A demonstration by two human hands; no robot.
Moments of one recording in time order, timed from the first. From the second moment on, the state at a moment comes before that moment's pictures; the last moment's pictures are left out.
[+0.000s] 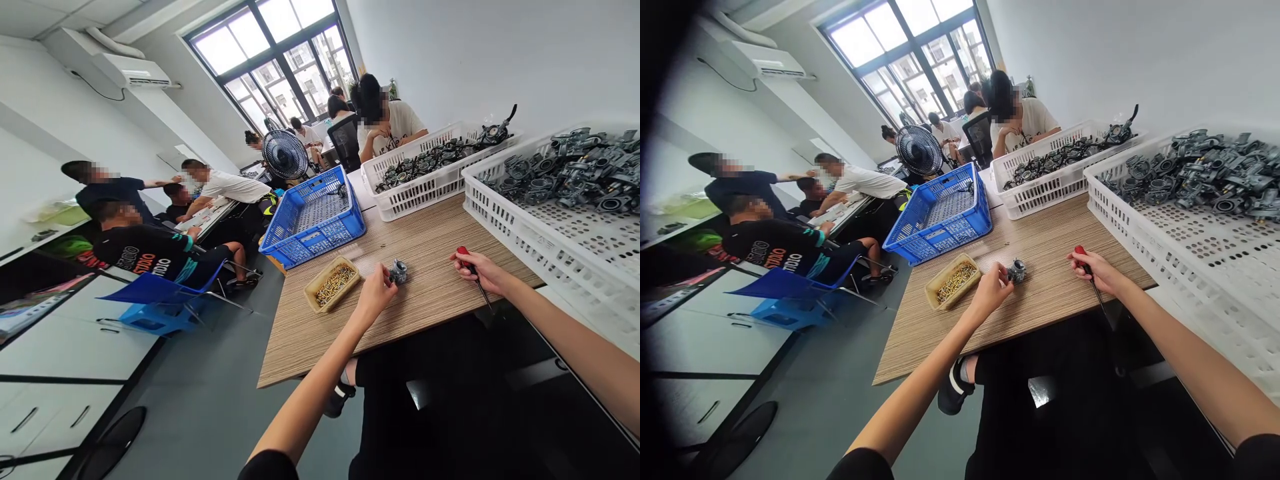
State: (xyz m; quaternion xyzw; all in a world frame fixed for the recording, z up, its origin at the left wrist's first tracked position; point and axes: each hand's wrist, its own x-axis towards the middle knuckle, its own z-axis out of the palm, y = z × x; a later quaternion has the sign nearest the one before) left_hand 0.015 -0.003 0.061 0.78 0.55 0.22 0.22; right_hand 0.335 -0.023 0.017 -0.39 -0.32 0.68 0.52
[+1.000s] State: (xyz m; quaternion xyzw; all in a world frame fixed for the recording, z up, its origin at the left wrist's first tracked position) left_hand 0.025 -0.014 0.050 0.78 0.57 0.23 0.16; right_hand 0.334 -0.023 0.017 -0.40 -0.32 0.68 0.53
